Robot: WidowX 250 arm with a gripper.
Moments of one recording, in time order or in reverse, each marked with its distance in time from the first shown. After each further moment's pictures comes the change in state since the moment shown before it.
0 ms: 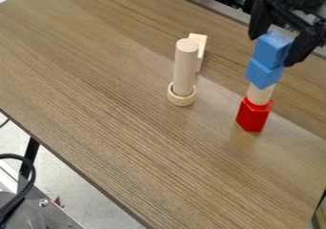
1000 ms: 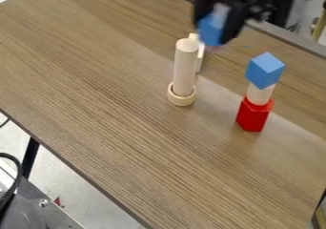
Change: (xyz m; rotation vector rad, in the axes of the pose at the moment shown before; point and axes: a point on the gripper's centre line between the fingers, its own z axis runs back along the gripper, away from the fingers) arm -0.057 0.065 0.004 -0.016 0.006 0.273
